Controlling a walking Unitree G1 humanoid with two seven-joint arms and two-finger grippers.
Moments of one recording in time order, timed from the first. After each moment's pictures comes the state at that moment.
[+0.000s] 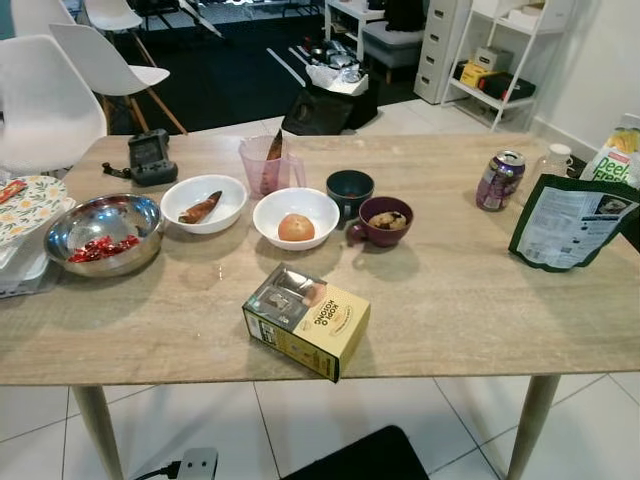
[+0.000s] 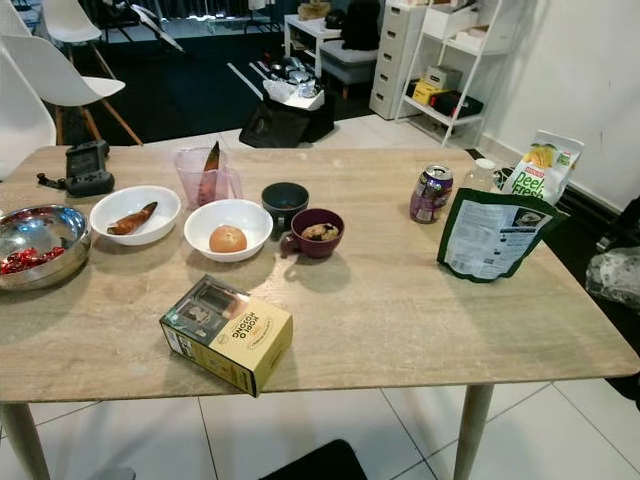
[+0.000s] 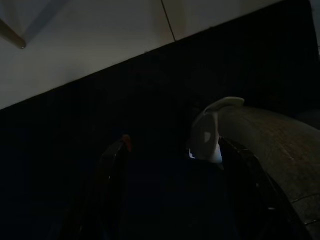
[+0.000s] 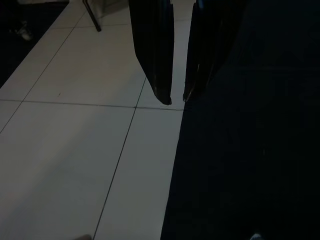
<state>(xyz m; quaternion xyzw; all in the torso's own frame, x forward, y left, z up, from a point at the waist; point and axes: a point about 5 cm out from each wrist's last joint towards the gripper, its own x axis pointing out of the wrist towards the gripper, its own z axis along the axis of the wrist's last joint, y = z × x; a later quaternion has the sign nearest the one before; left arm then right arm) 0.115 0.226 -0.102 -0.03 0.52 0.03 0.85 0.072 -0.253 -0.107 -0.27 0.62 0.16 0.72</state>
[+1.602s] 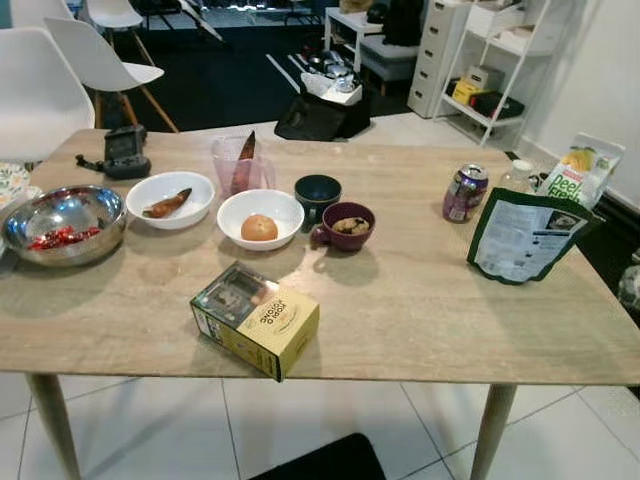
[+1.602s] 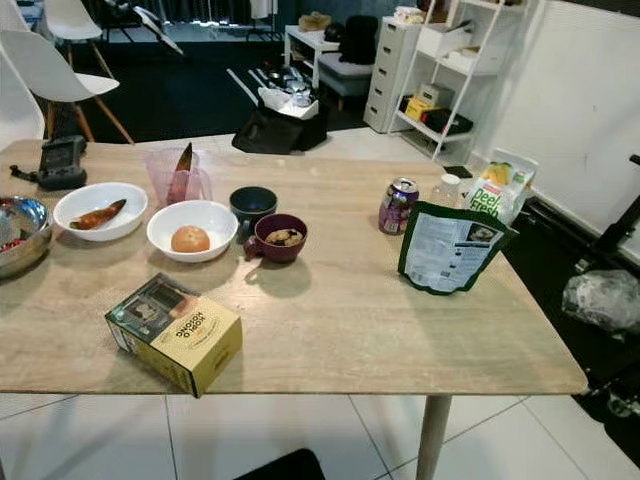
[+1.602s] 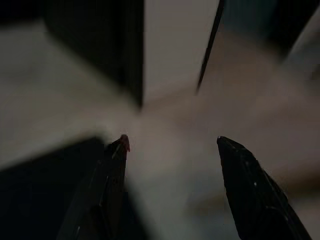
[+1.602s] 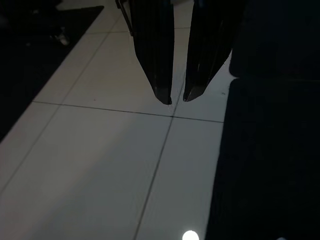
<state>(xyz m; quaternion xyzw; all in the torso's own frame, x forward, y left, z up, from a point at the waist) 0.106 0.482 0.102 -0.05 -0.03 0.65 0.76 0.075 -0.253 -0.106 -0.30 0.61 0.18 0.71</state>
